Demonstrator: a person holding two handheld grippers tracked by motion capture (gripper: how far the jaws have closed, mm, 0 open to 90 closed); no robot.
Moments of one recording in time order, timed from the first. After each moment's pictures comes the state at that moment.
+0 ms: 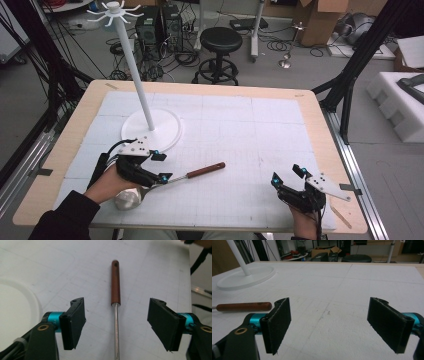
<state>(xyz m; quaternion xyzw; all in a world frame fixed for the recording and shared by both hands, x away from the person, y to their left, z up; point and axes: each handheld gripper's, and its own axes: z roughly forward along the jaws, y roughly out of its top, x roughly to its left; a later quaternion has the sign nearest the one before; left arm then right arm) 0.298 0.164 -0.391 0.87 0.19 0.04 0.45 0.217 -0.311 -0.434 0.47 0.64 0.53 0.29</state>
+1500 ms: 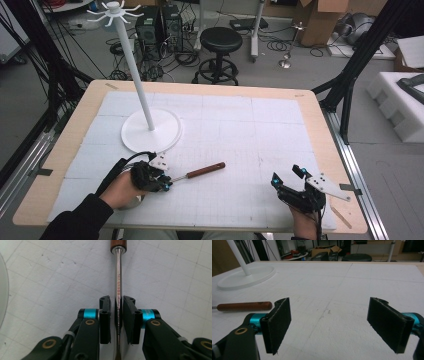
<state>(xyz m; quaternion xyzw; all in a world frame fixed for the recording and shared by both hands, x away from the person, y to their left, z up) 0.294 0.139 -0.422 0.94 0.19 0.05 0.28 0.216 -0.311 -0.434 0.47 0.64 0.53 0.29</state>
